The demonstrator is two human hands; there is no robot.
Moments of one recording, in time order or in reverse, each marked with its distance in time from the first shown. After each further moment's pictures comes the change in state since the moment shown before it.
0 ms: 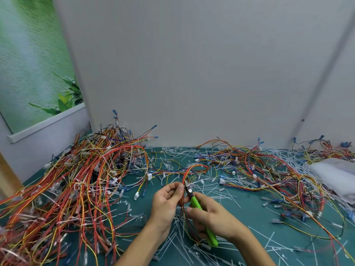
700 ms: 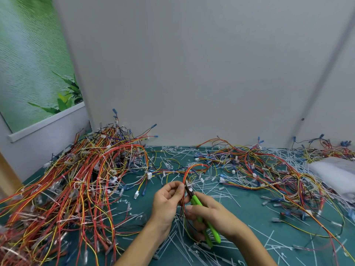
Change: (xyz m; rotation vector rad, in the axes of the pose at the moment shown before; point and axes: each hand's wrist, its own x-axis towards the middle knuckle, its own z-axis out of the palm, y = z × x) left_hand -0.001 -0.002 0.003 0.001 -0.014 0.014; right_hand -0.002 -0.004 0.001 0.066 -0.011 0.001
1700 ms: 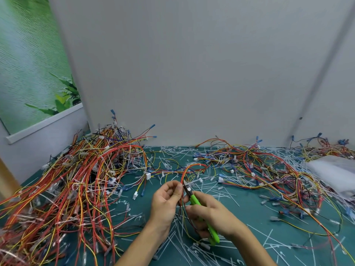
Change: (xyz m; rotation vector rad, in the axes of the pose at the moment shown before) left_hand 0.001 -0.002 -0.001 0.020 0.031 0.053; right_hand 0.000 -0.001 0.000 0.057 -0.023 0.035
